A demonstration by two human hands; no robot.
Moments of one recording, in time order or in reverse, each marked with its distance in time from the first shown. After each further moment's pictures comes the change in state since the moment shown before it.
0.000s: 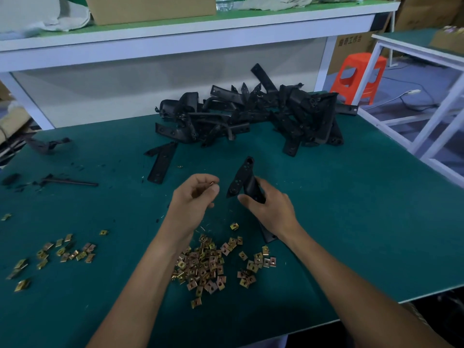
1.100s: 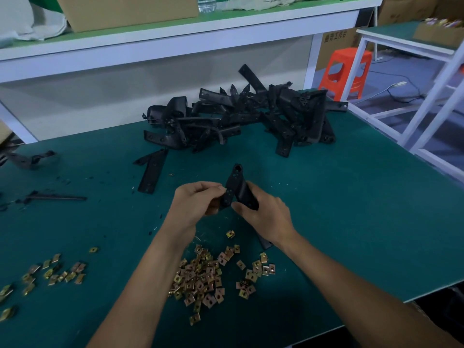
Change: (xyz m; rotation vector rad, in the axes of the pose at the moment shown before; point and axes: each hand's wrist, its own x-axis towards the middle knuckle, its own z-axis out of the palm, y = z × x) left_hand 0.032 0.011 0.020 -0.001 0.004 -0.272; right_hand 0.002 0.003 0.007 -0.120 0.020 -0.025
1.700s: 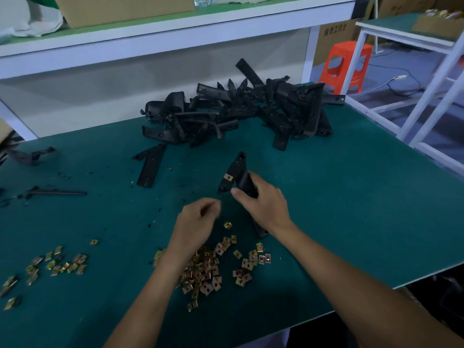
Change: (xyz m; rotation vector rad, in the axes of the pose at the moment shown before) left_hand -0.025 -0.049 -0.006 0.498 -0.035 0.183; right_hand -0.002 -0.005 -0.005 0.183 0.072 0.032
